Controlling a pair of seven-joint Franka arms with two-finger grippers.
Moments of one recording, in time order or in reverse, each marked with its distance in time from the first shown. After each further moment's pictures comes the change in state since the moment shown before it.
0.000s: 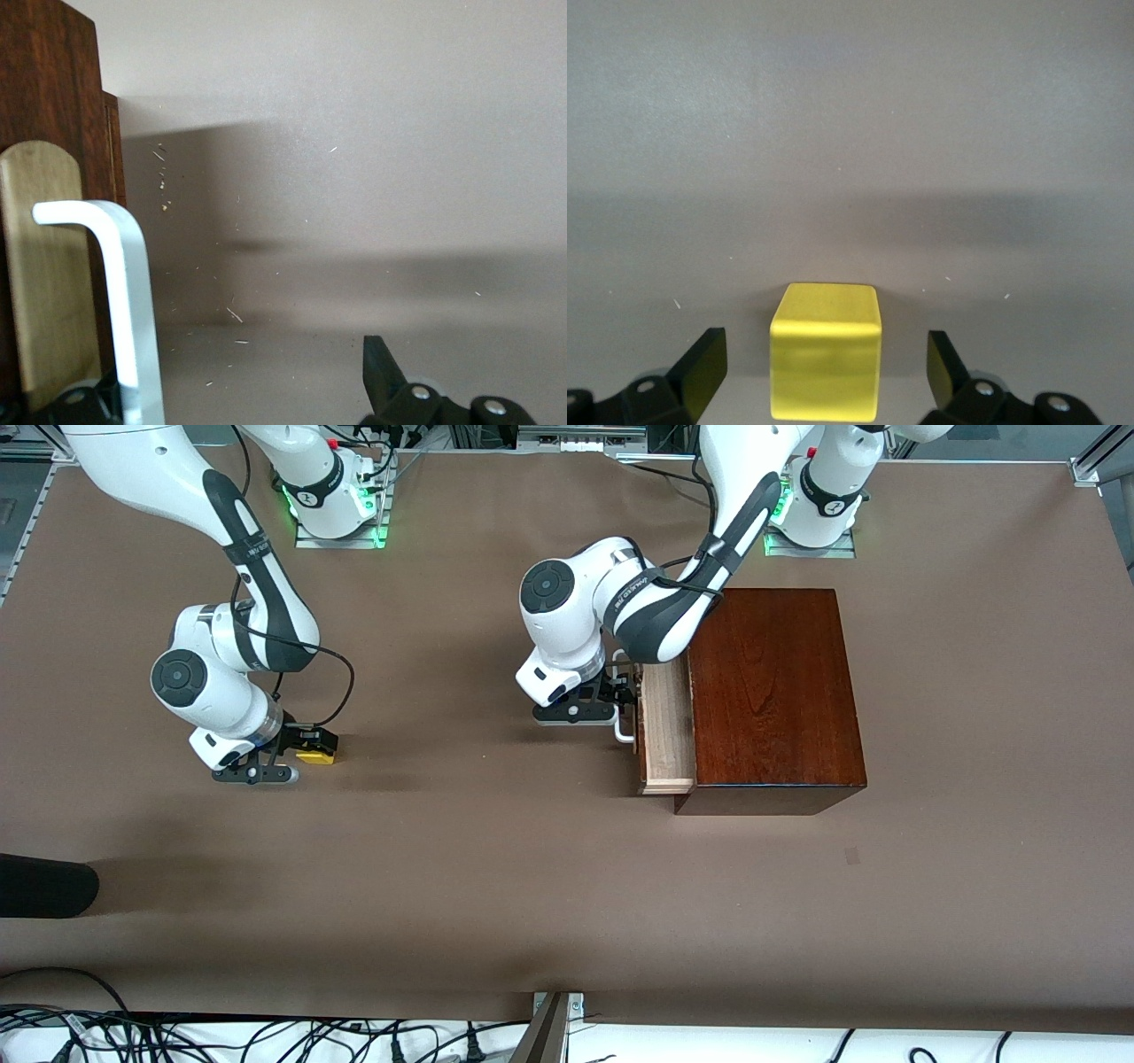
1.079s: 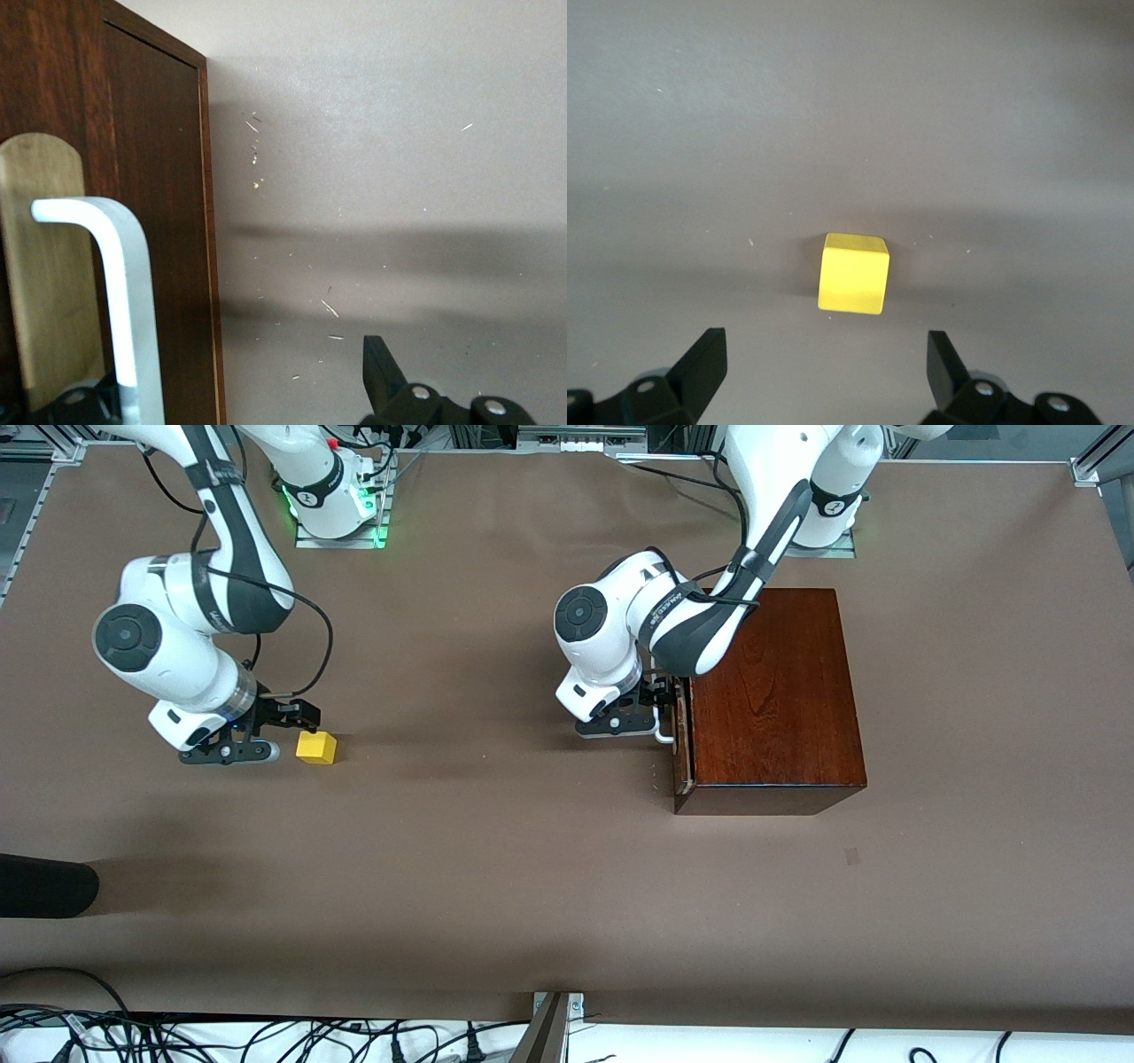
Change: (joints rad) left arm 0.081 -0.048 -0.010 -0.101 0.004 -0.054 0.007; right arm 0.023 -0.176 0.008 0.029 -0.026 -0.216 -0.014
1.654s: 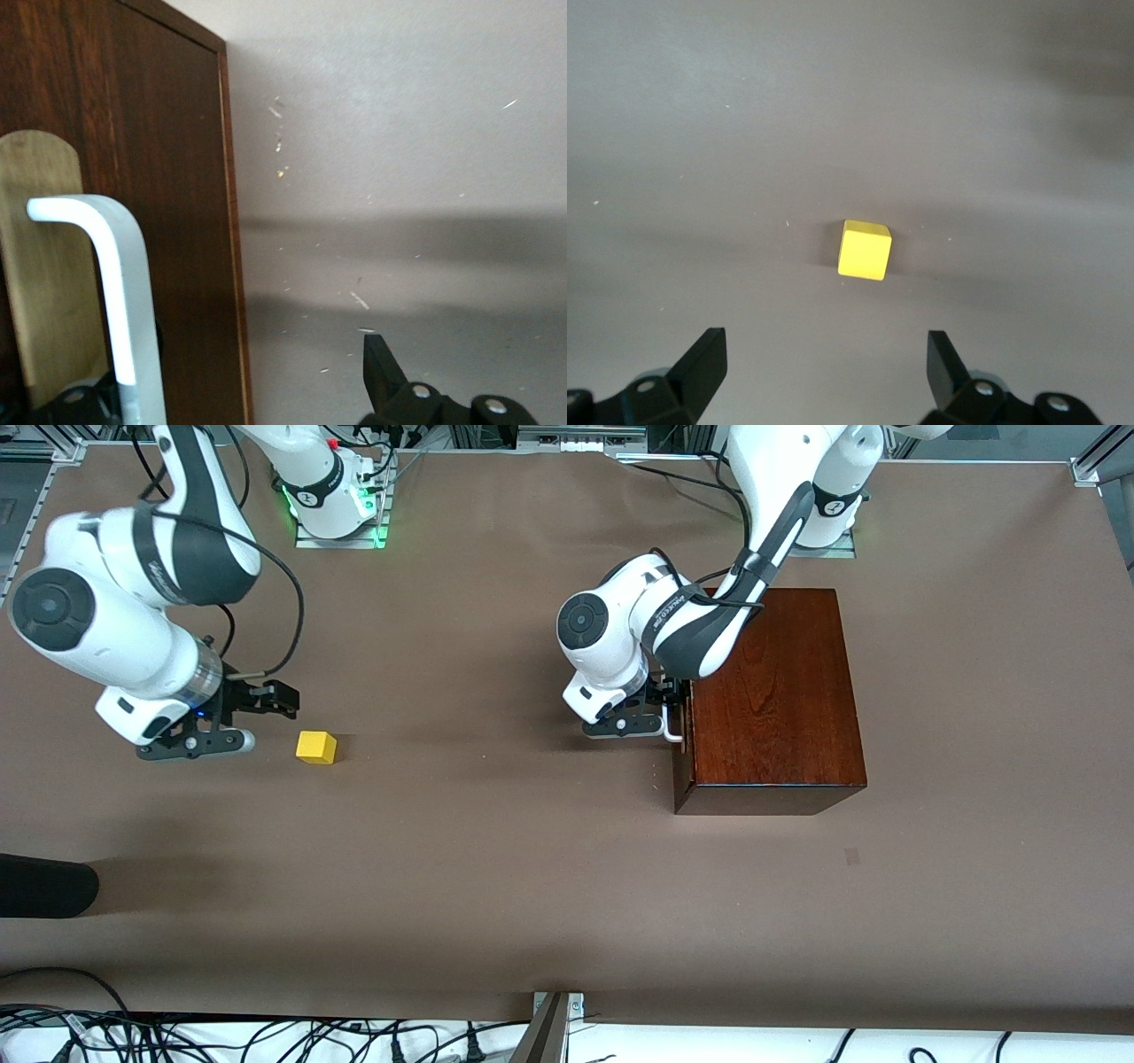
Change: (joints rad) left arm 0.006 0.000 -0.002 -0.002 0.012 -0.041 0.020; right arm 0.006 -0.036 0.021 0.229 -0.003 -0.304 -0.036
